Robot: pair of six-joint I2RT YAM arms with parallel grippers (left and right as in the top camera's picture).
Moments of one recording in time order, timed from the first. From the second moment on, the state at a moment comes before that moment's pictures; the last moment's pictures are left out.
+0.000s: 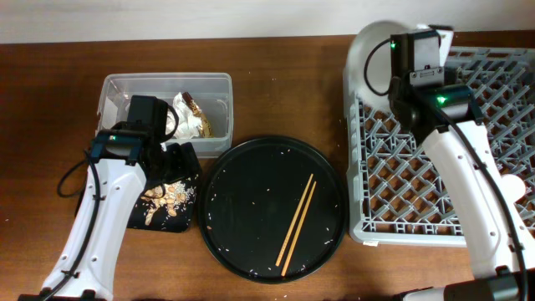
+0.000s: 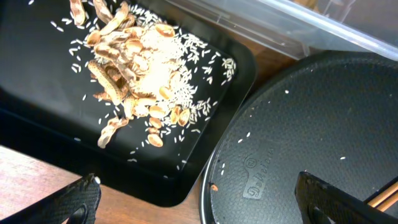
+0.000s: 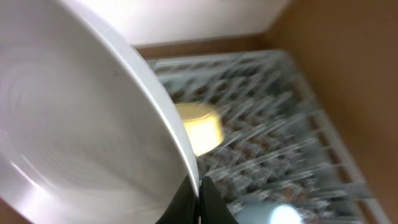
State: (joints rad) left arm -0.09 1.46 1.25 -1.14 -0.04 -0.45; right arm 0.17 1.58 1.59 -0.80 0.70 0.20
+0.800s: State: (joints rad) left arm -0.09 1.46 1.25 -1.14 -0.04 -0.45; right arm 0.15 1.86 1.59 -0.90 0.82 0.29
